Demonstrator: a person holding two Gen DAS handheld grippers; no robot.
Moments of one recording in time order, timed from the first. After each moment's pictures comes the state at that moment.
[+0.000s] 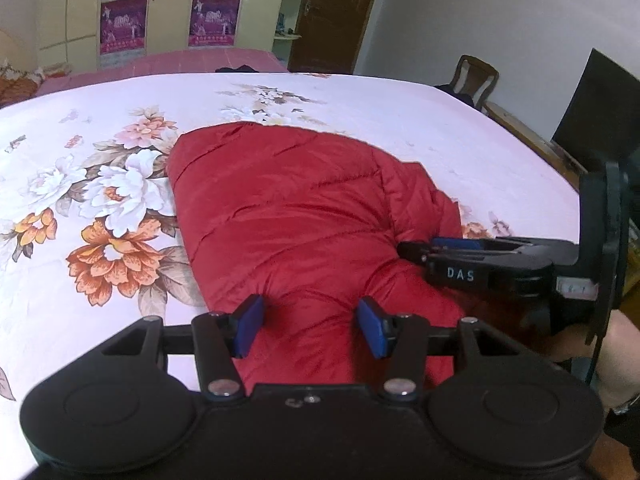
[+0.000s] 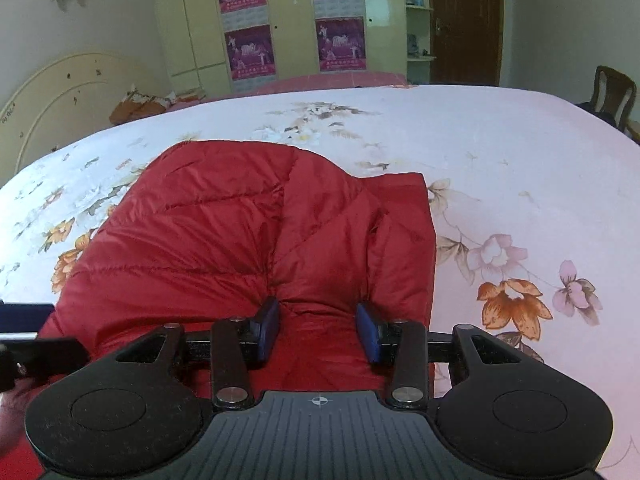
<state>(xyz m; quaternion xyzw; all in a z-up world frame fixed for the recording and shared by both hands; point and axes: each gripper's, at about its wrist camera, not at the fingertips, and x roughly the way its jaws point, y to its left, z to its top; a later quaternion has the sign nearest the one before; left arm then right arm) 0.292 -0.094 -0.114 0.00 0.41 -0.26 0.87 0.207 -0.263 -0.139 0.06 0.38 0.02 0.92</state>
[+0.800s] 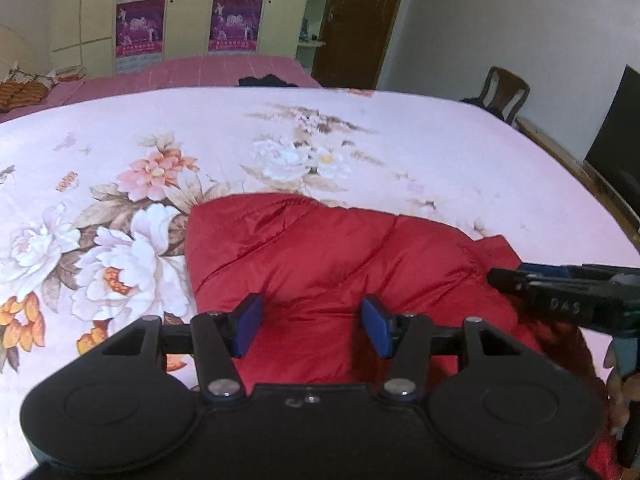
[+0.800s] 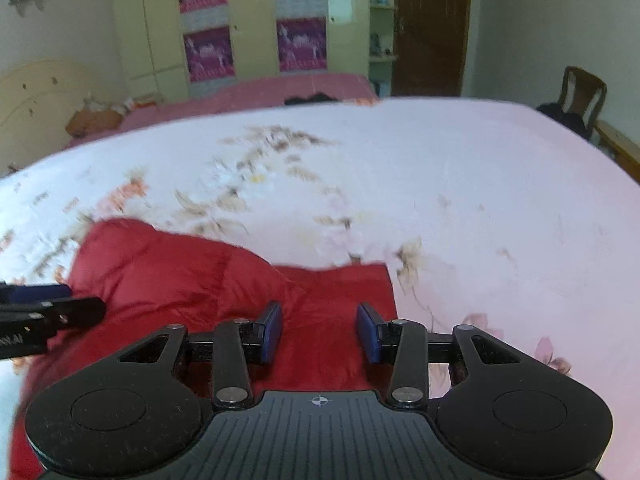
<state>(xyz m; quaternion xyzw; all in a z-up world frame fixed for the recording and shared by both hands) 0.414 -0.111 -0.137 0.01 0.40 -0.23 0.88 0.283 -0.270 -0.127 0.06 0.39 -0.05 0.92</state>
